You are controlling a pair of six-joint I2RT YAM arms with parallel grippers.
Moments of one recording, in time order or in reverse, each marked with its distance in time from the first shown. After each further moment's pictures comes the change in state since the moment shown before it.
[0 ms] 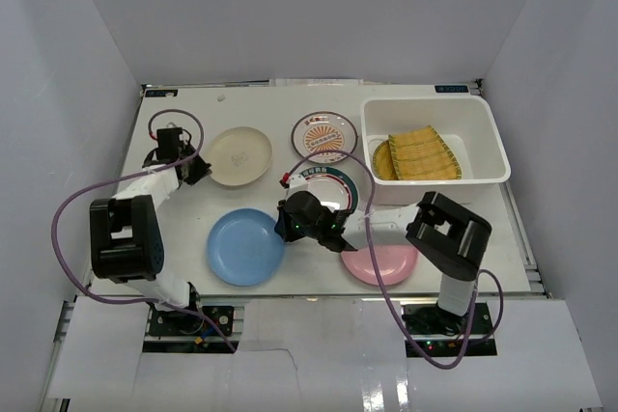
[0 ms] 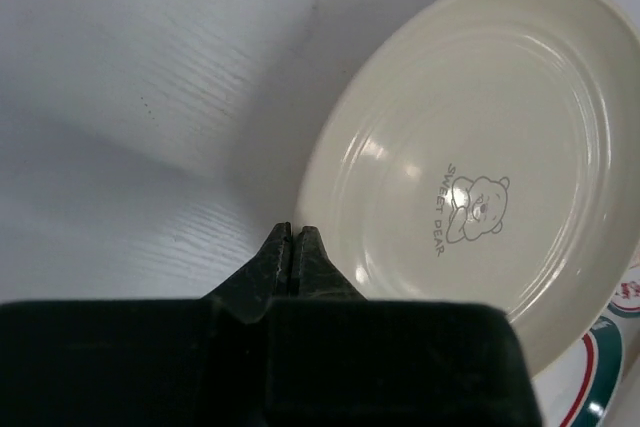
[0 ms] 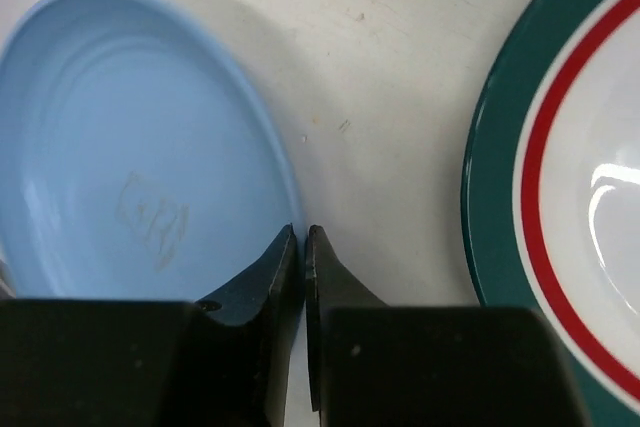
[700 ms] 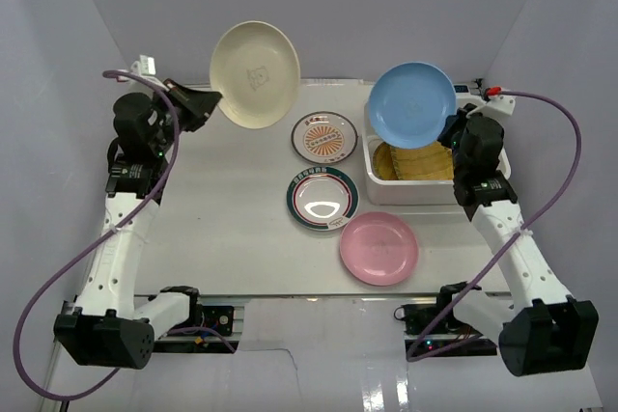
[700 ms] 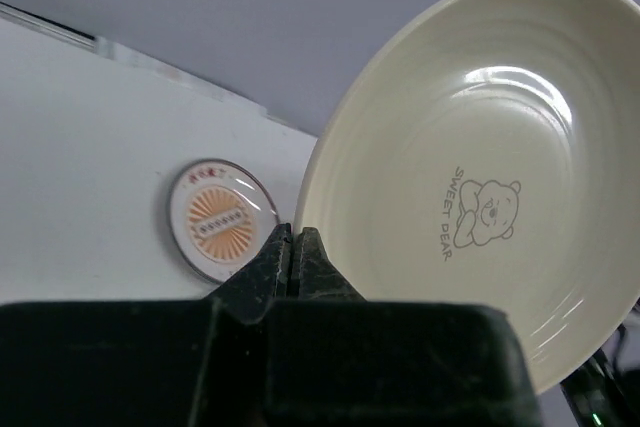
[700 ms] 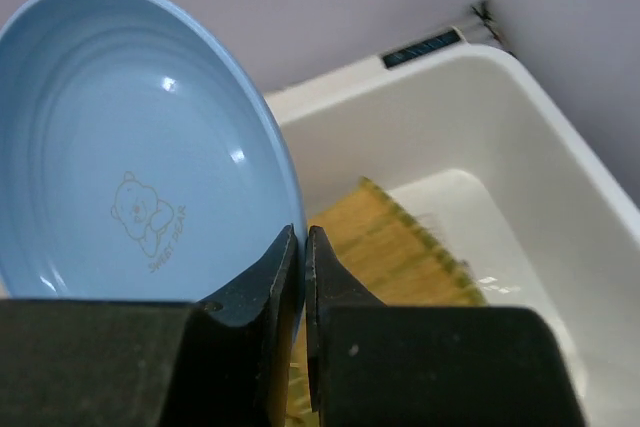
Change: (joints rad) left arm -0.098 -0.543 0.270 -0.011 0.193 -0.161; right arm -0.891 -0.819 -0.078 -0.203 0.179 -0.288
